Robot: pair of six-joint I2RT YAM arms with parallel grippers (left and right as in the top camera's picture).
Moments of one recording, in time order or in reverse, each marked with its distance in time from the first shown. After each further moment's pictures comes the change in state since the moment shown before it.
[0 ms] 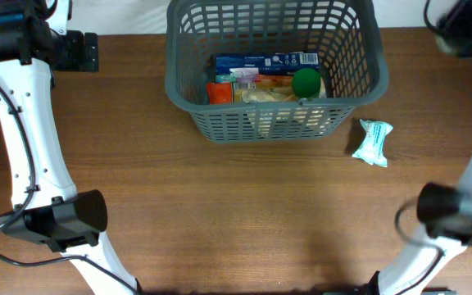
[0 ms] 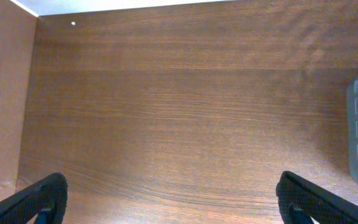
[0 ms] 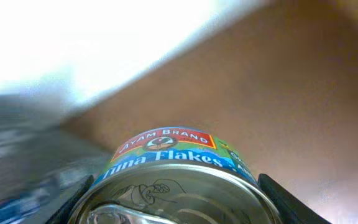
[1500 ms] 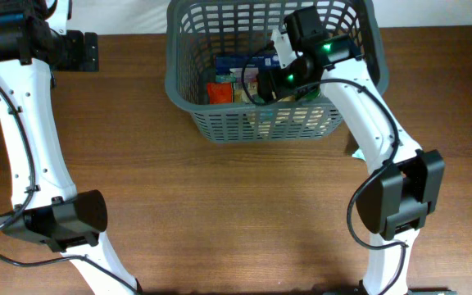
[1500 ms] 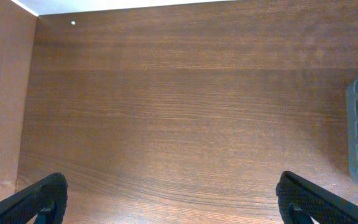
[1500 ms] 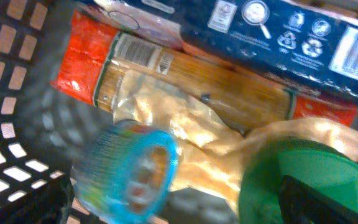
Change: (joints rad) left arm 0.000 0.000 0.000 0.000 0.000 -0.003; right arm 0.536 0.103 -0.565 0.293 -0.101 -0.313
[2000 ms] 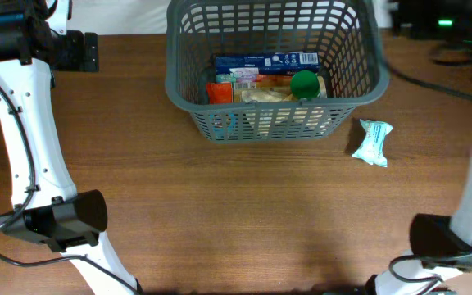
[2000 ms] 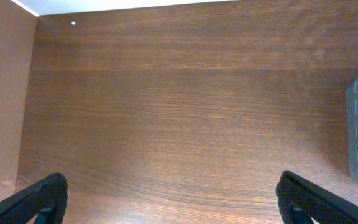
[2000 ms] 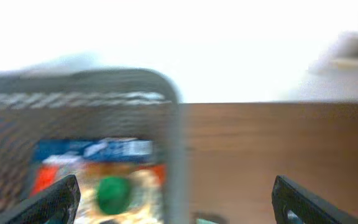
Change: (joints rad) left arm 0.000 0.000 0.000 0.000 0.000 0.000; right arm -0.413 -0.256 0.455 -0.204 0.021 0.020
